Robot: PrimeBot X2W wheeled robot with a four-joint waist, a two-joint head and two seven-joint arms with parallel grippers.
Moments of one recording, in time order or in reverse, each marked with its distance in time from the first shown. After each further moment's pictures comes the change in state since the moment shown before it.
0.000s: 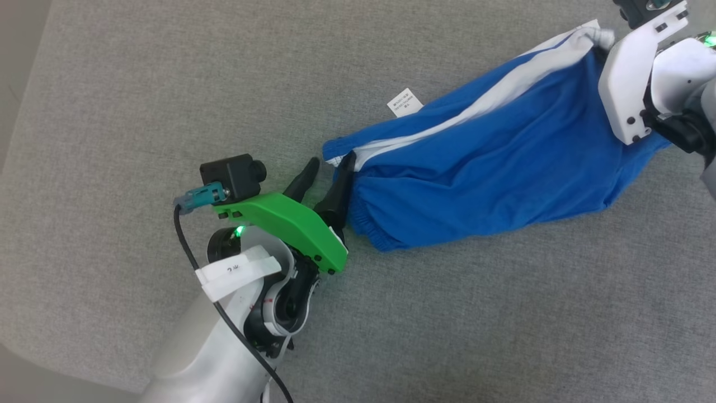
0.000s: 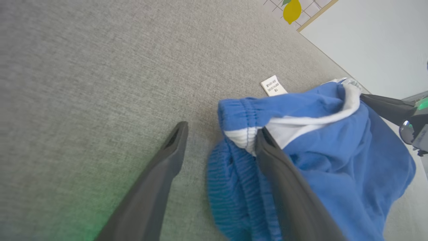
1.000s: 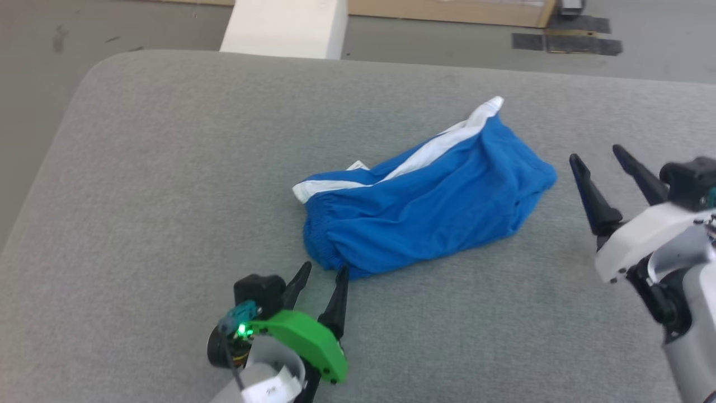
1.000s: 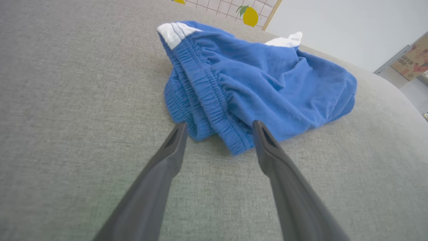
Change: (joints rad) left arm 0.219 0.025 -0.133 0.165 0.186 -0.066 -0.242; right arm 0.694 0.190 -0.546 -0.330 -0.132 0.000 -0.507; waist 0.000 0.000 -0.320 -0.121
